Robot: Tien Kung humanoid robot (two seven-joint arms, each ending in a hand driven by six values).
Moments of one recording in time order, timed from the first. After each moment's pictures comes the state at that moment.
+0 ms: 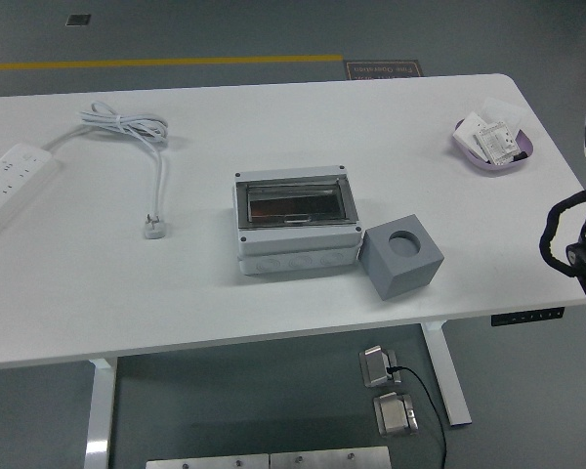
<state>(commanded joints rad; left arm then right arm) -0.04 0.15 -0.93 -0.24 0.89 -0.04 0.29 0.38 -0.41 1.33 1.32 0.39 -0.12 0.62</state>
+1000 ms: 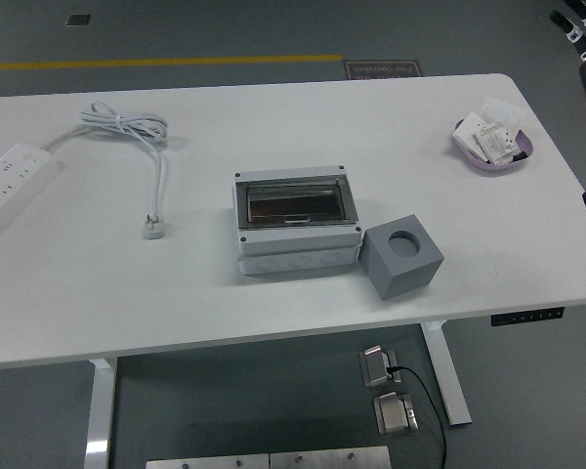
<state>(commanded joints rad) -0.04 0.15 -0.95 -0.25 0.95 -0.05 0.31 0.38 -0.49 1.44 1.55 -0.59 -0.35 0.01</state>
